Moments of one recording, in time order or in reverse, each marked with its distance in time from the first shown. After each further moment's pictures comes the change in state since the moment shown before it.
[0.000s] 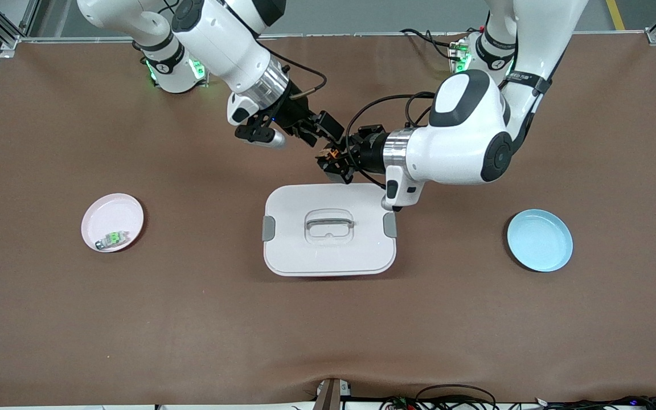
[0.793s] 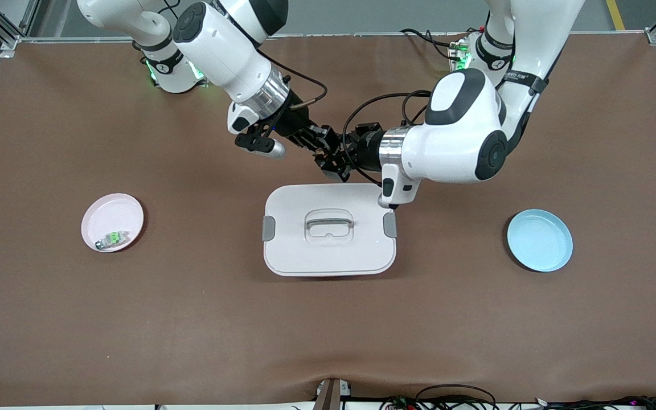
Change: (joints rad) left arm -0.011 0.002 0.000 0.000 0.000 0.000 -0.008; right arm -0.005 0.020 -0.009 0.022 -0.001 -0.001 -0.003
